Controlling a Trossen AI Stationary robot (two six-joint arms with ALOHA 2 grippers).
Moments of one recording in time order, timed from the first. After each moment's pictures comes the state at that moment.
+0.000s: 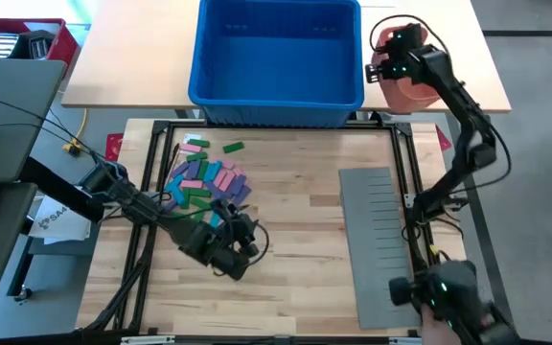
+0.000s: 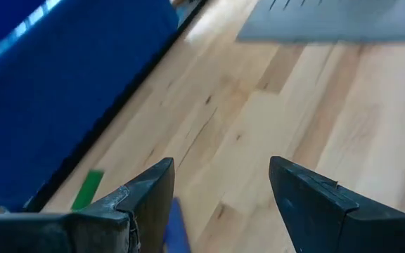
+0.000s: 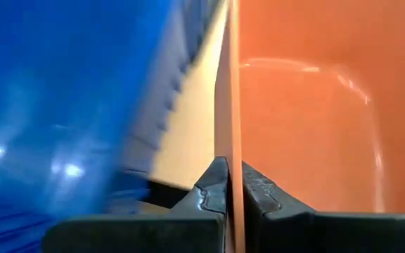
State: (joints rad) left arm -0.51 1.67 1.28 -0.86 -1.02 -0.73; right arm -1.20 1.62 1.64 -0.84 0.15 0.03
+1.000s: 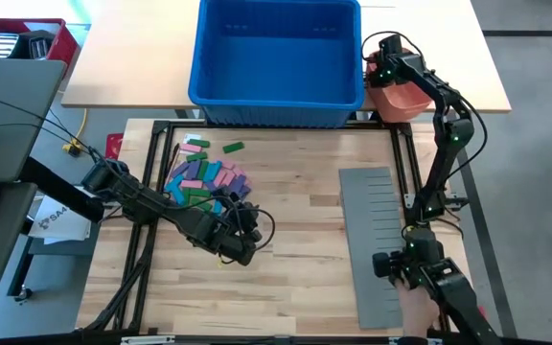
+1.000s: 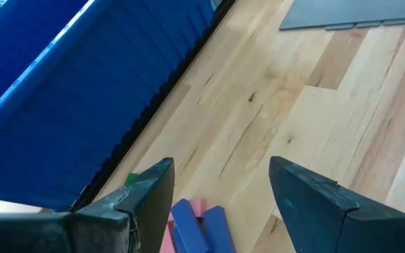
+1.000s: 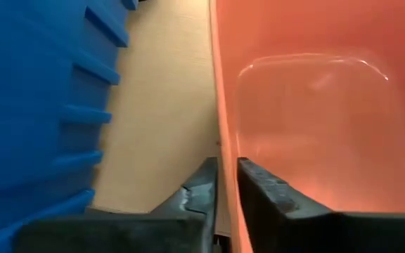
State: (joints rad) left arm -0.42 1.67 1.25 -0.84 -1.09 -0.63; right arm -1.29 1.95 1.64 -0.68 0.05 0.04
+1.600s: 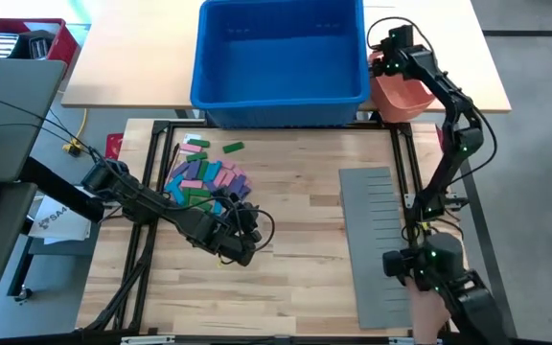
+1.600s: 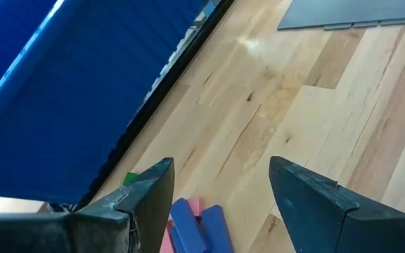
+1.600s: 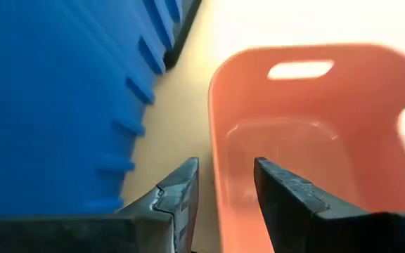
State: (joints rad) left arm -0.42 1.67 1.25 -0.84 -1.08 -0.64; right arm -1.29 1.81 1.64 -0.61 0.07 -0.01
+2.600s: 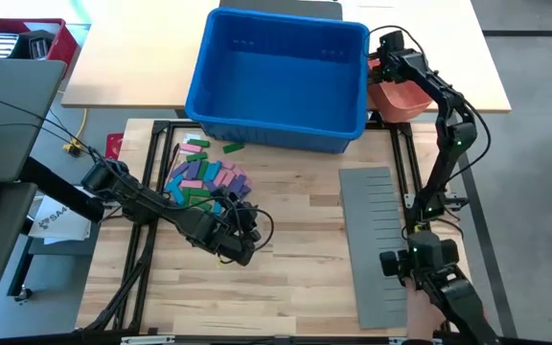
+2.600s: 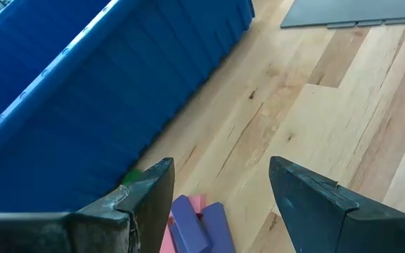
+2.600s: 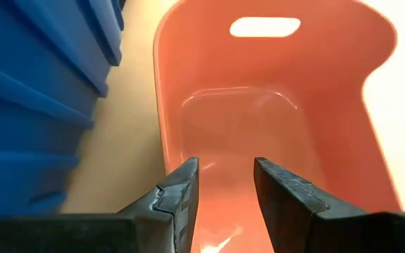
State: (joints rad) left arm -0.42 1.67 1.25 -0.87 -1.08 -0.67; right arm -1.26 1.89 1.64 -0.67 0.27 -0.03
